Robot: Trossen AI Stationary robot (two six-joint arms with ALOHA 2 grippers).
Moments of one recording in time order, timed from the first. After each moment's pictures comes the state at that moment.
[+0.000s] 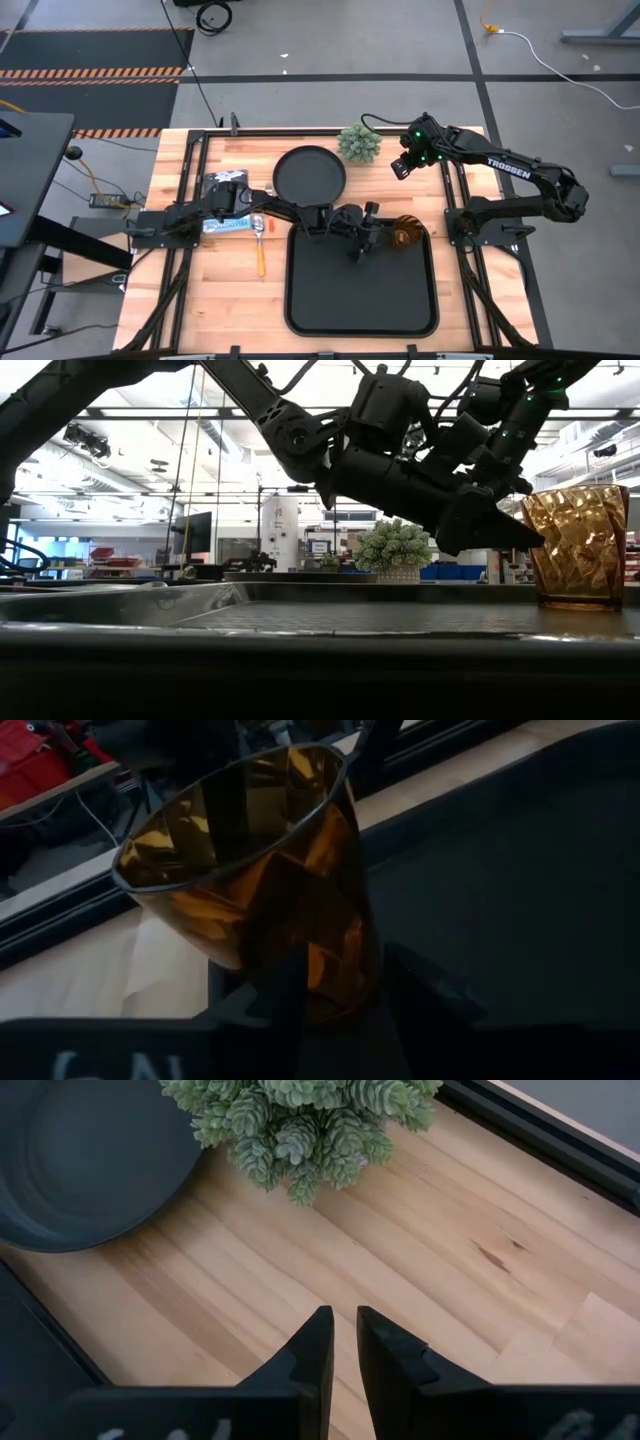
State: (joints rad) left arm -0.05 2.37 1.58 0.49 0.08 0.40; right arm -0.68 1.08 0.83 -0.73 -0.02 0.26
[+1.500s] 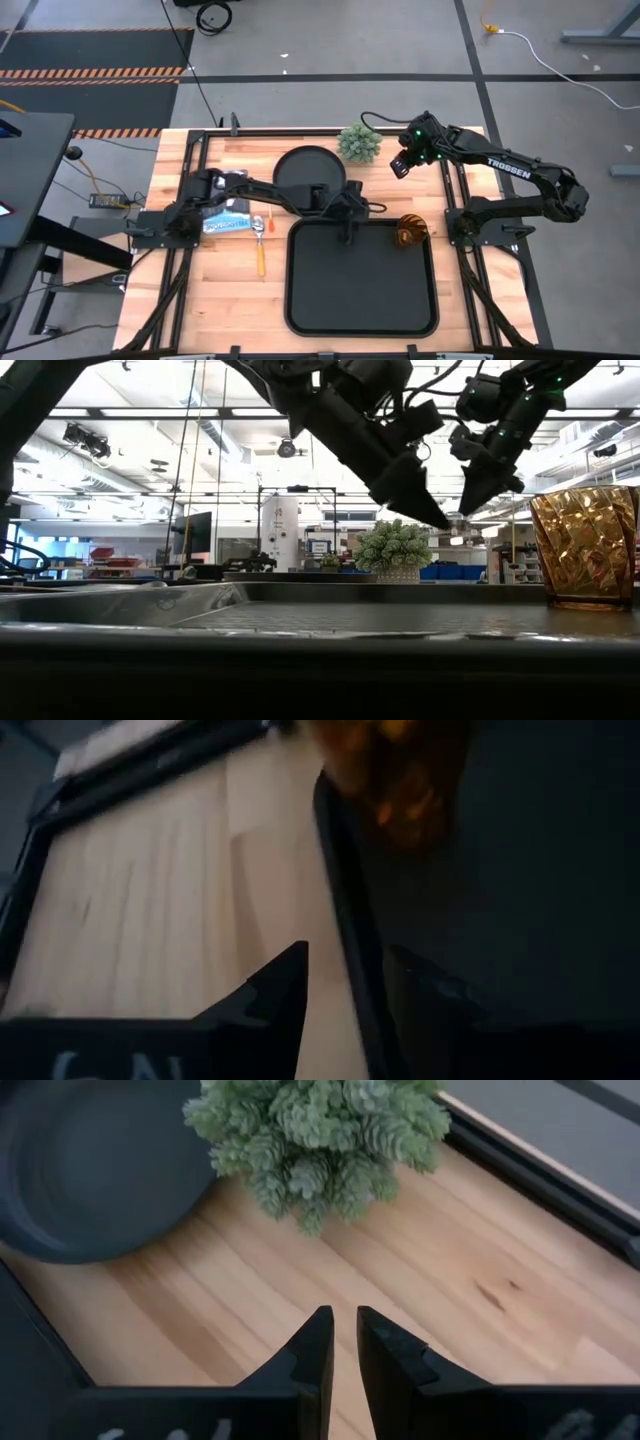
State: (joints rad) left arm 0.01 2.13 1.58 -0.10 -0.12 0.38; right arm -0.68 1.08 0.83 -0.67 -0.02 0.20
